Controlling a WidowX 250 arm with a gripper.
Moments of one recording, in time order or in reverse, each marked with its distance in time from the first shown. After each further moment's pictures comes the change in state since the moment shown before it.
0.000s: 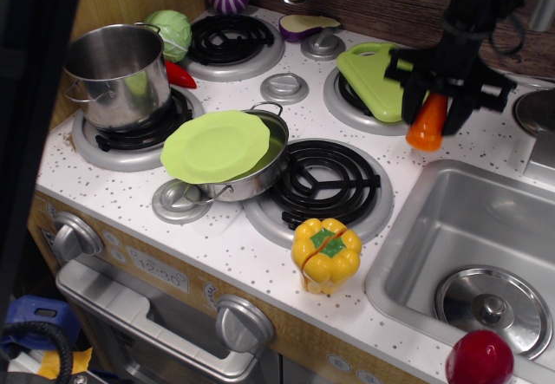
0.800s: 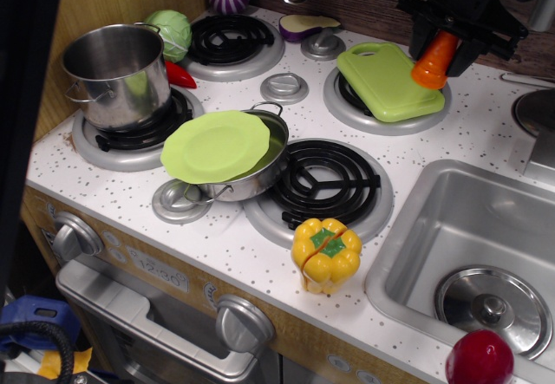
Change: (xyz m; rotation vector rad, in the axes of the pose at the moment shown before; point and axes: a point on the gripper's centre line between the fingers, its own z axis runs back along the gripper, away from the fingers) arm 0.040 0.013 0.025 0.072 -0.203 -0.126
